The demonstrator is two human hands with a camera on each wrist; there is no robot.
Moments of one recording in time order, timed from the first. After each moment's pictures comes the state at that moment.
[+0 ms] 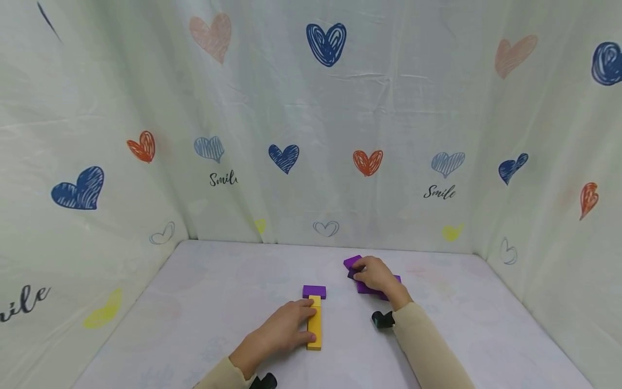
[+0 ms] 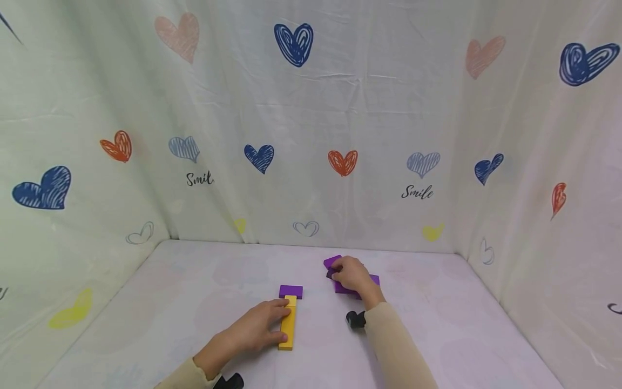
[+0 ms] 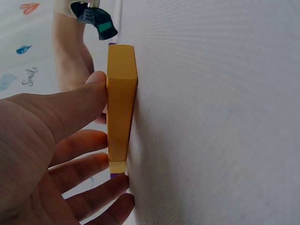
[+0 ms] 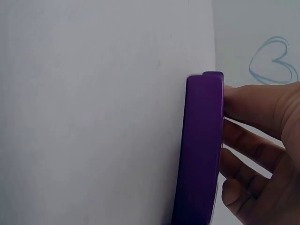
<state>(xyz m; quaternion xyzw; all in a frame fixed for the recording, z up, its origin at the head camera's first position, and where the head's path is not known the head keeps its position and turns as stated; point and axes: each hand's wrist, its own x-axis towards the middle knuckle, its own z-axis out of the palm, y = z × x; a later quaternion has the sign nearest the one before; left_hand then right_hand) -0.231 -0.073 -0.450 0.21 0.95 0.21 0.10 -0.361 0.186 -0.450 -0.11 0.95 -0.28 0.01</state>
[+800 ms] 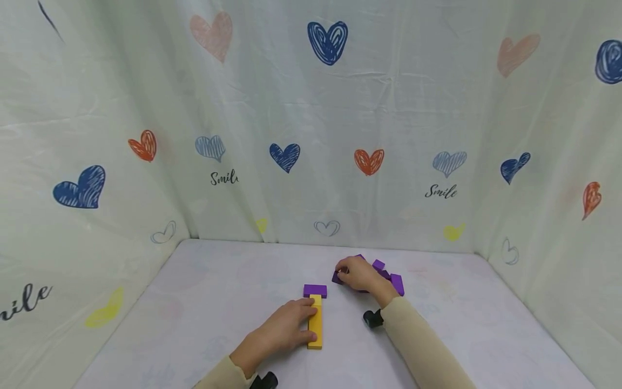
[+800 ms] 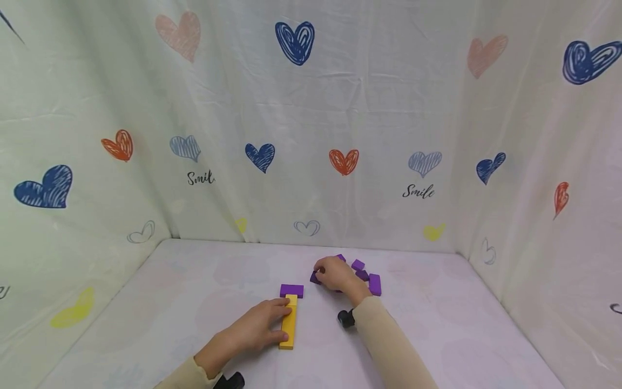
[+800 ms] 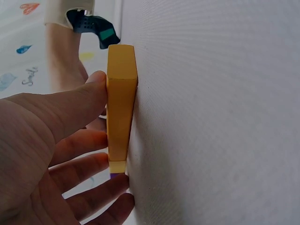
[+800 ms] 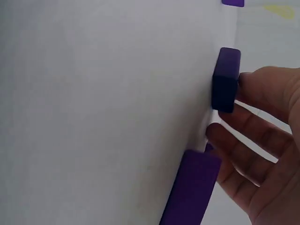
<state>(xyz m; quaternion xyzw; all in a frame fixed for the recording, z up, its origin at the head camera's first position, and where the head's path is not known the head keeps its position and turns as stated) -0.232 -0.073 -0.451 0.21 0.95 0.21 0.10 -0.361 0.148 -0.449 -0.21 0.95 -0.22 0.02</state>
